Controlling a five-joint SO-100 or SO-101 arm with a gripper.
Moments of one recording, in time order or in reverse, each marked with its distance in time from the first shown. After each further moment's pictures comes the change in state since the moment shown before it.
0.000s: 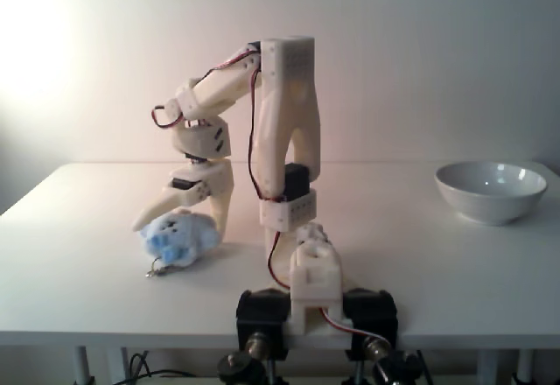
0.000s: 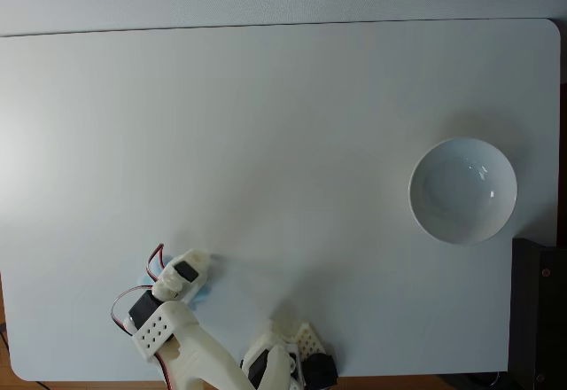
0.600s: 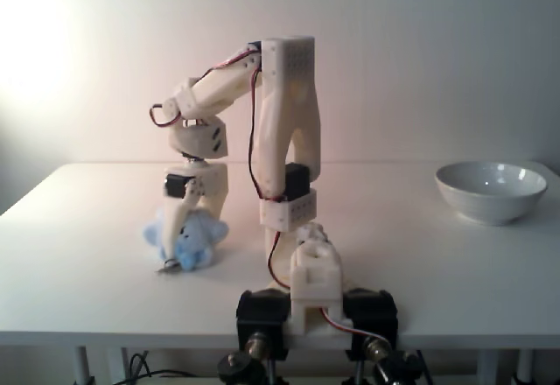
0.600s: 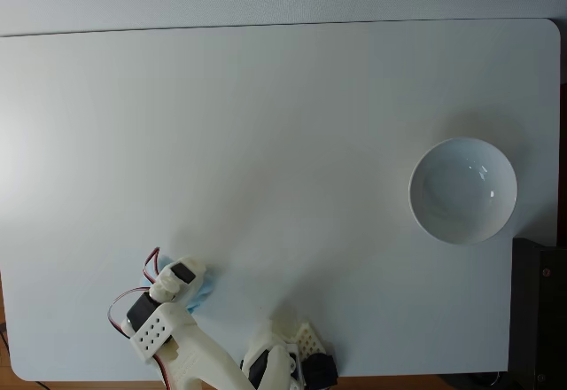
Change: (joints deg) arm -0.1 -0.4 -0.1 -0.2 -2.6
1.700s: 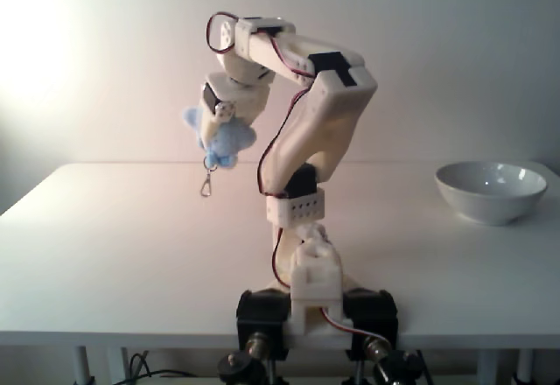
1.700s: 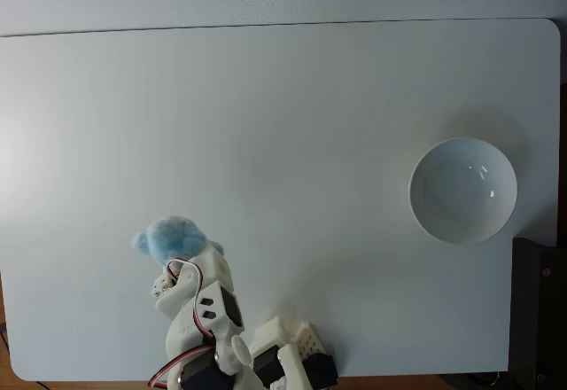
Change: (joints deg) arm 18.1 43.8 -0.9 0.0 -1.7
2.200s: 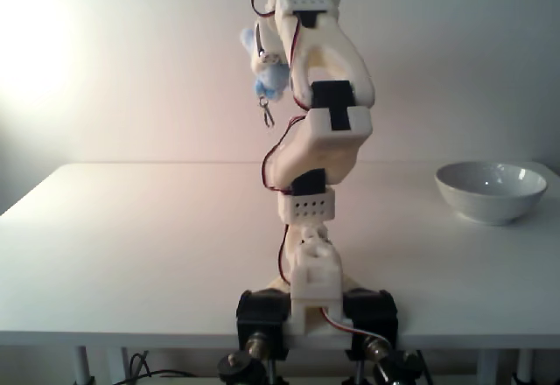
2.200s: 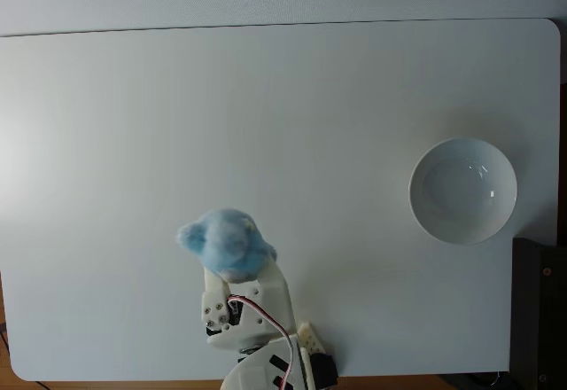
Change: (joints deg) arm 19.4 10.6 -9.9 0.0 0.2
